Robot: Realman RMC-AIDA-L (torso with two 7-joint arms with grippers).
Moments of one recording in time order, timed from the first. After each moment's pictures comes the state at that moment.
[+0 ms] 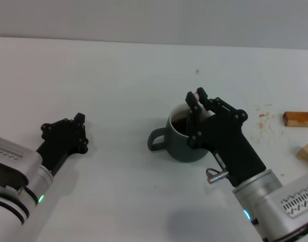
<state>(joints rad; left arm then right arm) -0.33 -2.07 -0.60 -0.34 2.29 0.96 0.05 0.41 2.08 0.00 0.79 -1.68 -1.37 -0.42</state>
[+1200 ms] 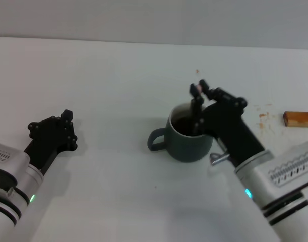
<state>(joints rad) -0.31 -2.07 -0.64 -0.33 2.29 0.99 0.06 0.43 2.09 0.14 0.69 -1.75 -1.24 -0.41</state>
